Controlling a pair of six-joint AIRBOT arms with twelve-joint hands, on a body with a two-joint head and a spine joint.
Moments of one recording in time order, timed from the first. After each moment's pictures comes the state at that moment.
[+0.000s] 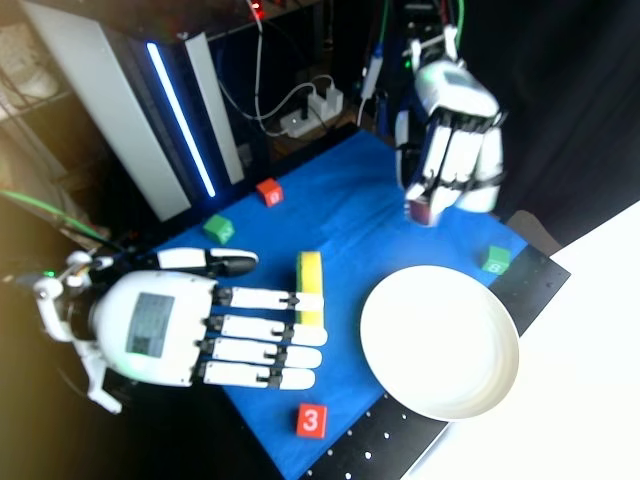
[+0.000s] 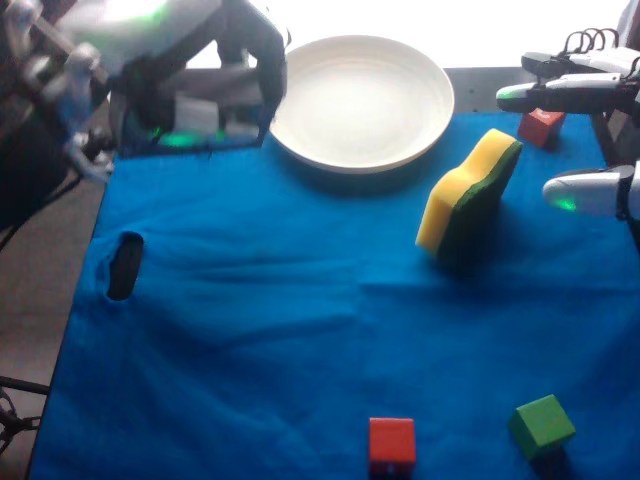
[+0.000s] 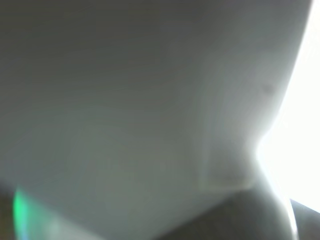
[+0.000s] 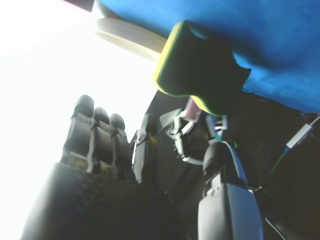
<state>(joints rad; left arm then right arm) 0.53 -1.11 1.24 -0.11 -0.66 1.16 -0.93 -1.01 1.39 -0.18 0.92 -0.26</state>
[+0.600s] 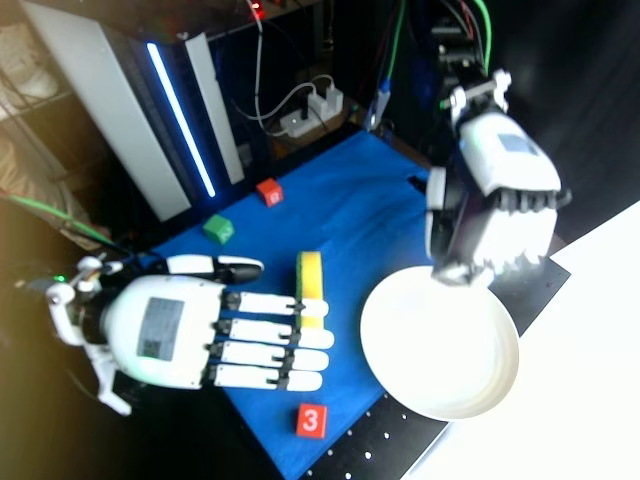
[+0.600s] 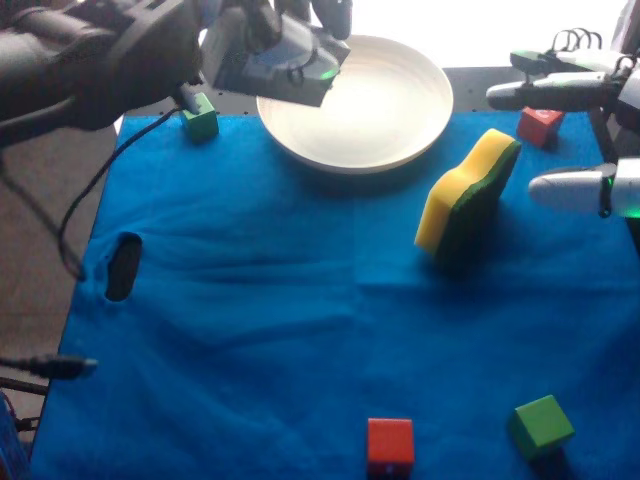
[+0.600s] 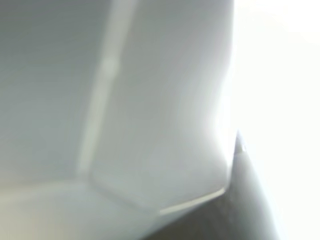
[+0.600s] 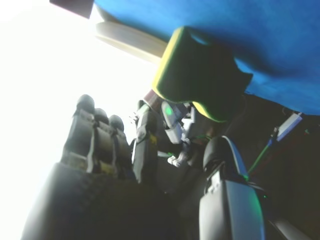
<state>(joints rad) 0.36 -1.47 1.69 -0.13 -0.38 1.13 -0.89 -1.06 1.44 -0.19 0.91 -0.26</state>
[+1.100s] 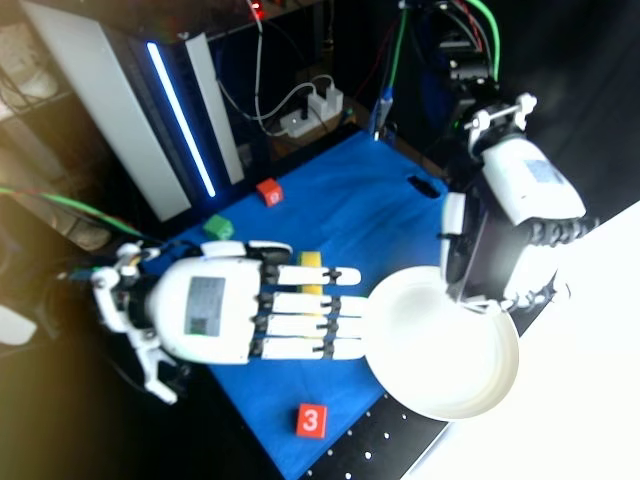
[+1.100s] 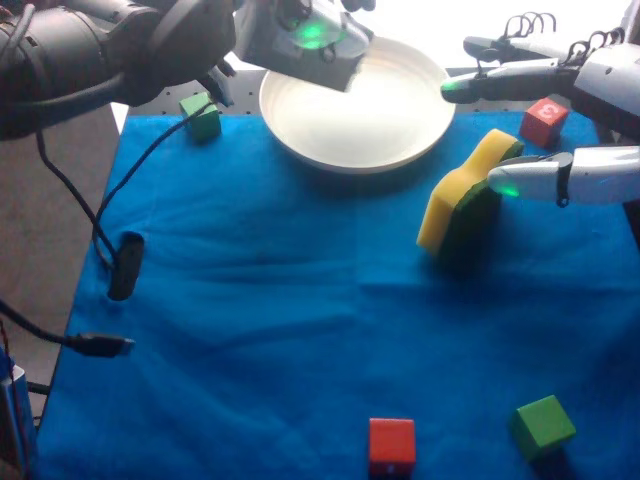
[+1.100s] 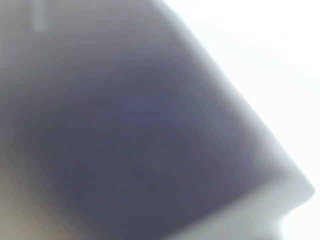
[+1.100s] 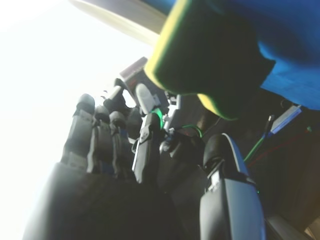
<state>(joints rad) 0.34 -1.57 1.82 -0.10 -0.34 1.00 -0.84 -1.12 1.47 -0.24 0.92 -0.26</state>
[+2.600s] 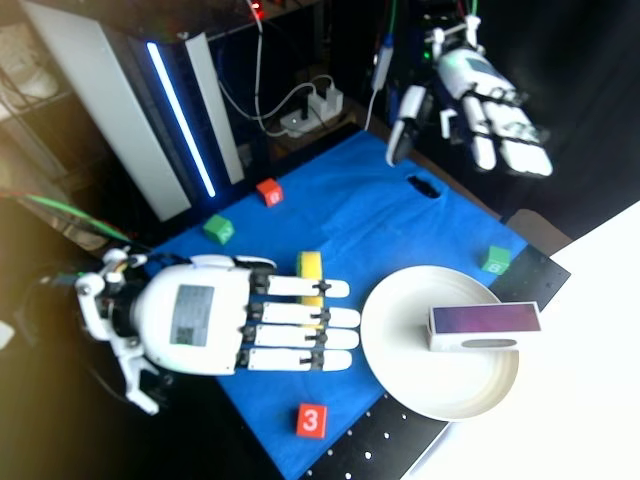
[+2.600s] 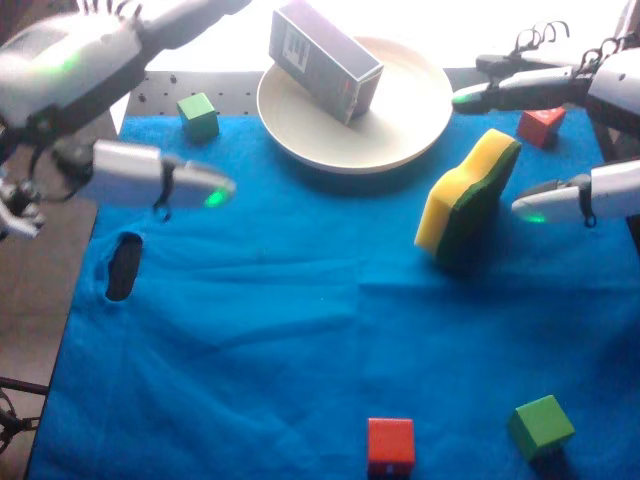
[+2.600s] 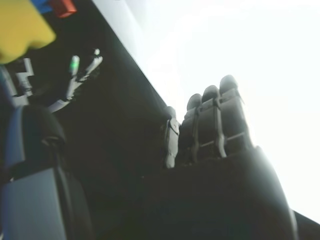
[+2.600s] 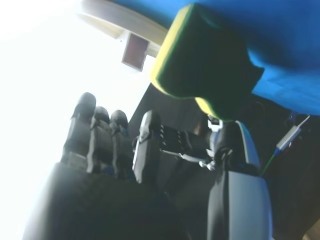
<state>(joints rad) 0.74 -0.91 1.11 -0.04 -0.82 0.99 -0.84 -1.09 1.47 -0.33 0.87 -0.21</state>
